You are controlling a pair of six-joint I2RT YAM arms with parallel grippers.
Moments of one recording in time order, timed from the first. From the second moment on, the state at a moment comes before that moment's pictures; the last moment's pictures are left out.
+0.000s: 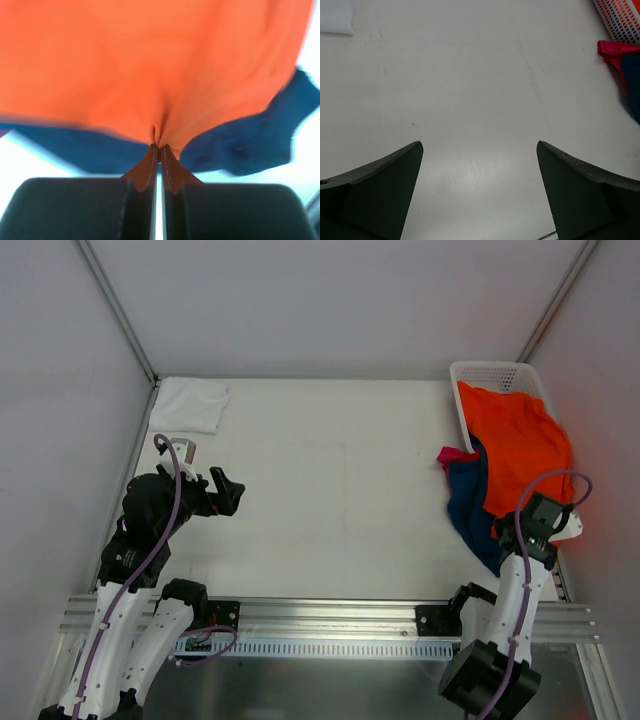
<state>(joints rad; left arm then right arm) -0.19 0.53 0.79 -0.60 0.17 -0.25 -0.55 0.77 0.51 -0.63 0.11 0.75</state>
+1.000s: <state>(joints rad) -0.19 0.50 0.79 -0.60 0.17 -0.25 0.87 1.45 1.30 -0.58 0.26 0.51</state>
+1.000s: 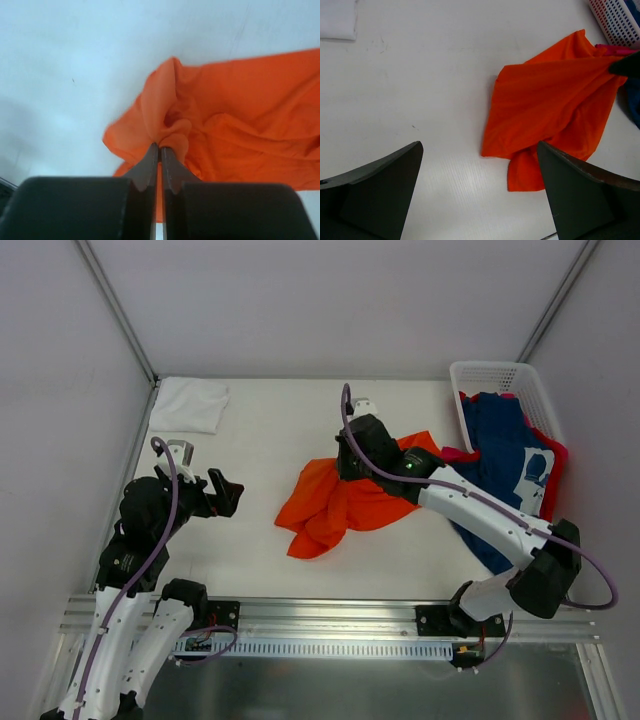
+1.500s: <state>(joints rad) -0.29 0.93 0.79 -0.56 0.48 -0.28 0.84 1.39 1.31 -0.63 0.37 0.49</state>
